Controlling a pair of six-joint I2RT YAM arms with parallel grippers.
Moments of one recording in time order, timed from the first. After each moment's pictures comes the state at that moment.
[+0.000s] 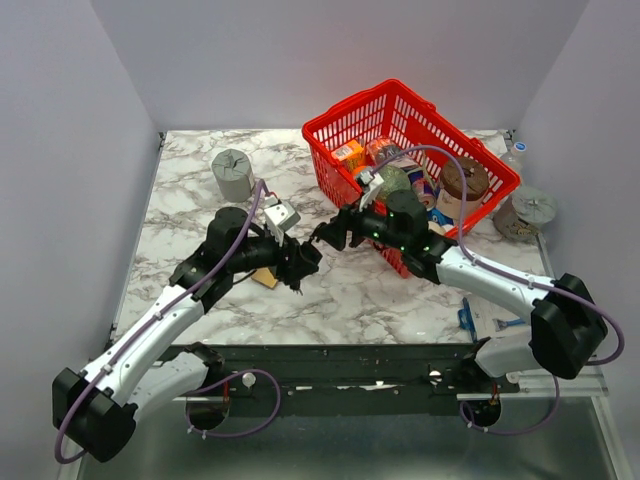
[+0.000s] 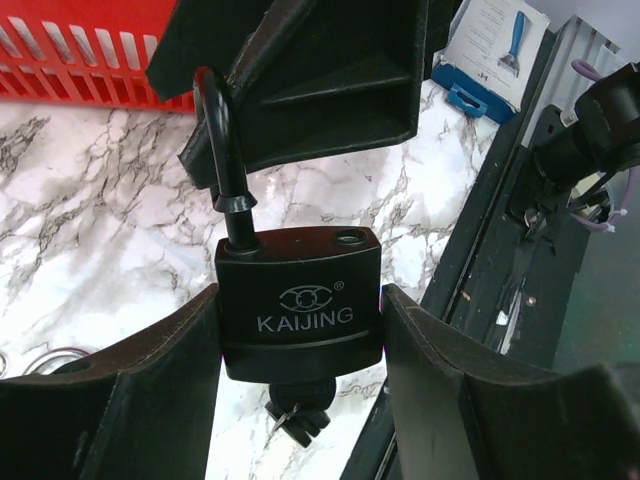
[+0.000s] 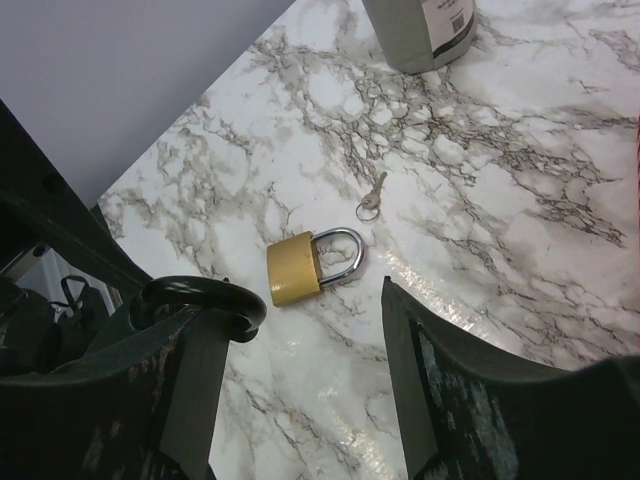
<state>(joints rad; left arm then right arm) -0.54 0.92 0.75 -0.23 0.60 -0.08 0.72 1.38 0.88 0.29 -0.27 0.34</state>
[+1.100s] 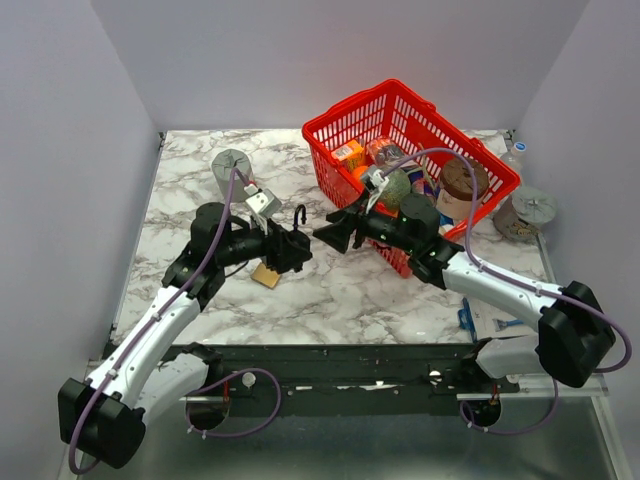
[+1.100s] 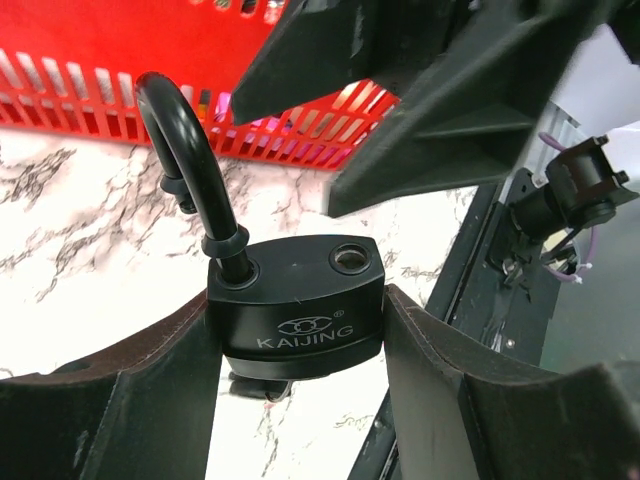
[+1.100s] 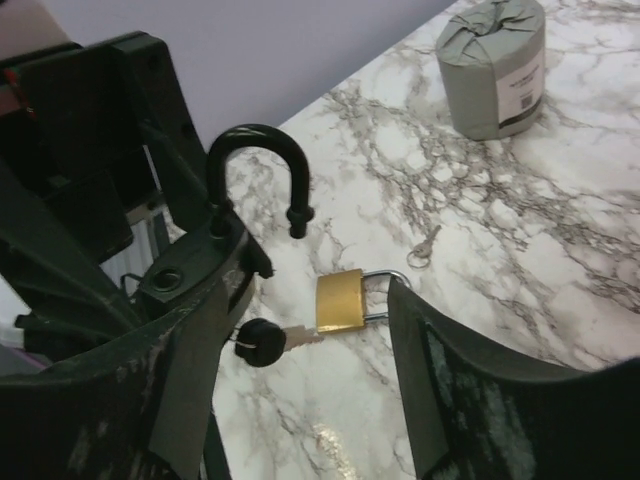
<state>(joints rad) -0.40 0.90 0.73 -0.10 0.71 -0.19 0.72 1.34 0.83 0.47 -0.41 0.35</state>
